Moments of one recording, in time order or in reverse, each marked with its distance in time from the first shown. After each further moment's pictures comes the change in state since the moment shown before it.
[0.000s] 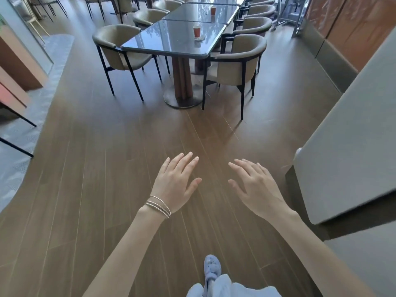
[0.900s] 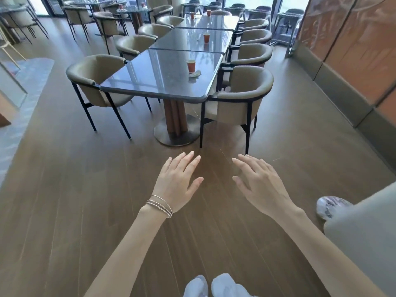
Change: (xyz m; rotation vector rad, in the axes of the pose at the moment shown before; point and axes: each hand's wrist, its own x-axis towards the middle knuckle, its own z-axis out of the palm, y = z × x) left_hand 0.462 -0.202 0.006 -0.002 0.050 0.091; right_hand 0.478 0.107 0.014 -0.029 0.129 0.036
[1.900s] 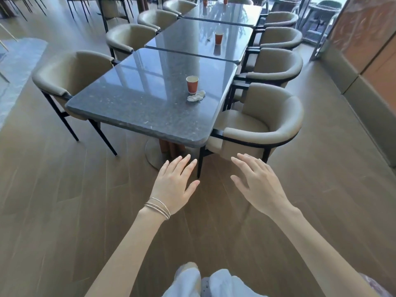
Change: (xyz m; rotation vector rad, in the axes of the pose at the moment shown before) left_hand 0.453 -0.151 0.102 -0.004 -0.059 -0.124; right_hand 0.461 0.205 0.097 0.029 -0.036 -0.063
